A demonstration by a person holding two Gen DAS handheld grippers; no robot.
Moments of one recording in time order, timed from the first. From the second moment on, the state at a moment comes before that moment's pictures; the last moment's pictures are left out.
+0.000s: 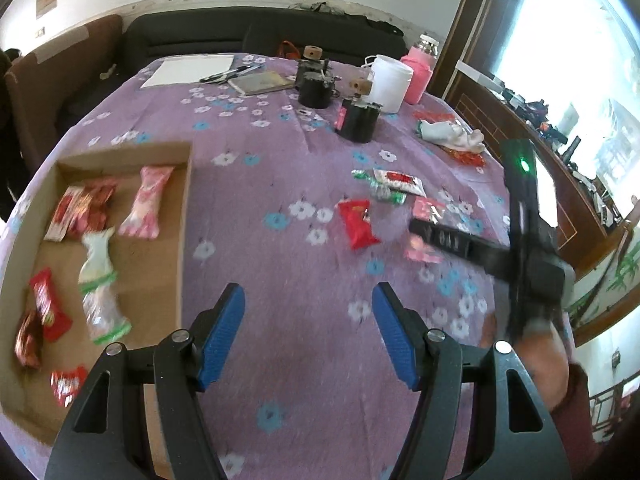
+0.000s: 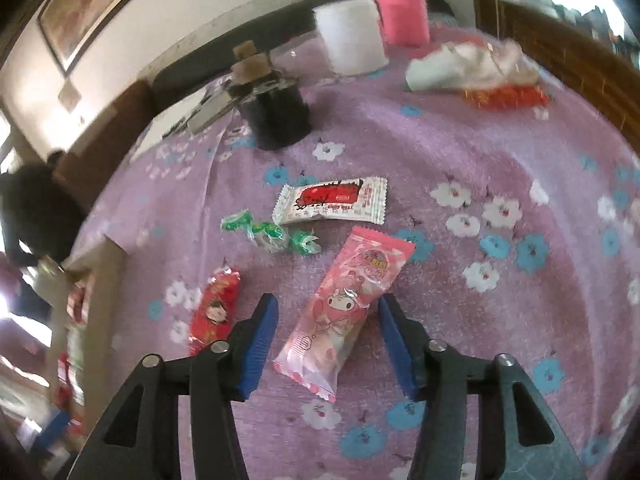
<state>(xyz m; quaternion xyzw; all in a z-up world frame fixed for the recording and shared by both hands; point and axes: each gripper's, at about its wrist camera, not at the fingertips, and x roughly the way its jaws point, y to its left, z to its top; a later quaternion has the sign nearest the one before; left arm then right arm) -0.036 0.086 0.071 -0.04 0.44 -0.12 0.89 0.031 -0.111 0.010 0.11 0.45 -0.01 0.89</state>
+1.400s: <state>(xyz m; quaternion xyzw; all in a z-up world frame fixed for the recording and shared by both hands) 0.010 0.045 0.050 -0.03 0.44 -0.12 0.89 -0.007 -0.125 0.019 0.10 0.40 0.00 0.91</state>
